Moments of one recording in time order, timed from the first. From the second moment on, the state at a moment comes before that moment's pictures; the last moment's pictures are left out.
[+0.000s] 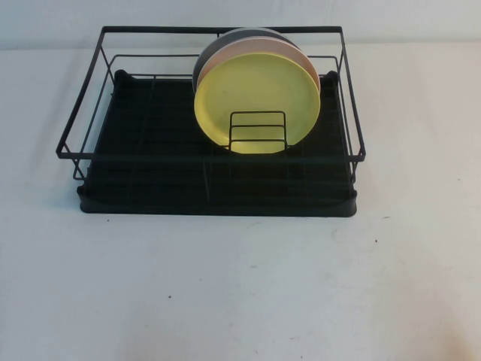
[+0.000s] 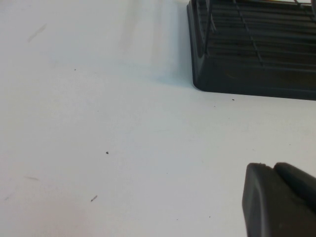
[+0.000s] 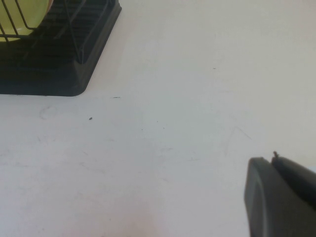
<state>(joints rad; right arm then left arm) 0.04 -0.01 0.03 0.16 0.35 -0.12 -0.09 -0.01 0.02 0.08 0.35 -0.06</state>
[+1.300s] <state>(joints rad) 0.04 -0.01 0.03 0.92 0.24 -0.12 -0.09 -0.01 0.02 0.08 0.35 -0.06</state>
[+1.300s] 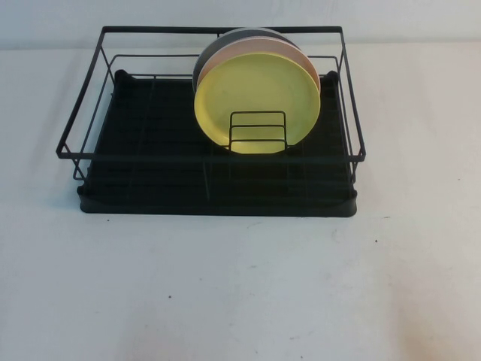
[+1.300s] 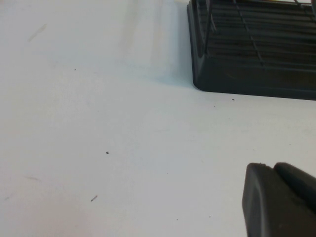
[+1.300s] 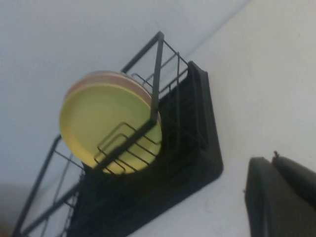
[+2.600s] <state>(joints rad) 0.21 1.46 -1.20 0.89 0.56 -0.85 -0.09 -0.01 0.02 0.08 0.35 -0.06</state>
